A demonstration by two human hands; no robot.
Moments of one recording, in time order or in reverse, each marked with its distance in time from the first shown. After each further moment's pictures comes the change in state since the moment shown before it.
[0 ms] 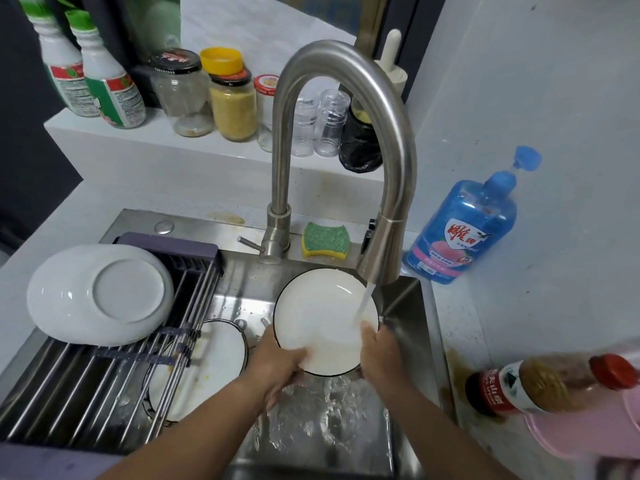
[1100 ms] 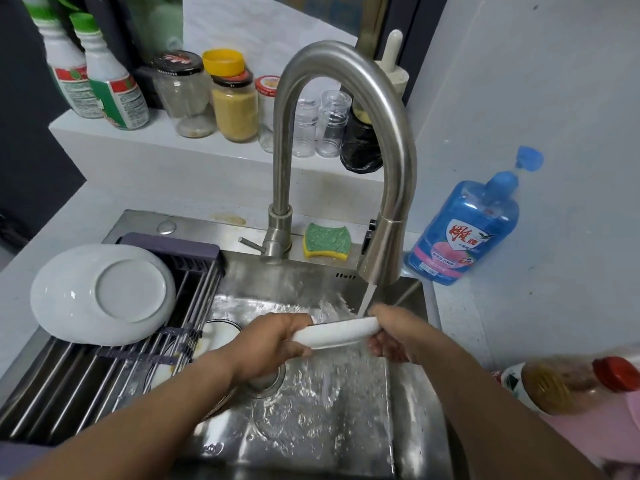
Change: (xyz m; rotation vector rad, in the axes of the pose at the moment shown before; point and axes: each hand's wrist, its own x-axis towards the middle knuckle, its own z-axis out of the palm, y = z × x) left_hand -0.002 0.055 -0.030 1.122 -0.330 0.593; right_hand 0.021 -0.058 -0.048 -0.159 -0.361 0.406
